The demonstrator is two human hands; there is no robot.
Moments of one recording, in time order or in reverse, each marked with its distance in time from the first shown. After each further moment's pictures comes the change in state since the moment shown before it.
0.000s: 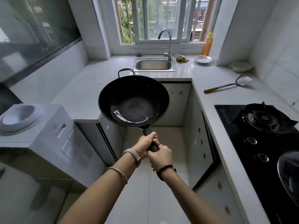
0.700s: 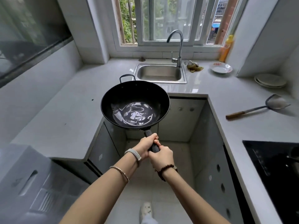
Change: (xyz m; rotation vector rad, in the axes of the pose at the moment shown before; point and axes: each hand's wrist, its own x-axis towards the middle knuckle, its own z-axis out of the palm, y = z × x) left_hand 0.248 0.177 0.022 -0.030 0.024 -0.087; right_hand 0.289 -0.078 0.057 -0.068 -0.060 0.077
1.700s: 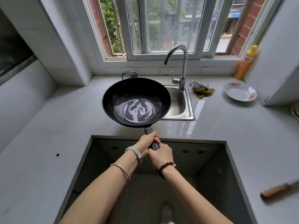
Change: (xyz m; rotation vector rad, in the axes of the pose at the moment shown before) left_hand 0.315 0.265 0.128 -0.038 0.060 -0.005; right_hand 0.412 -0.135 -0.023 -0.045 -0.036 0.017
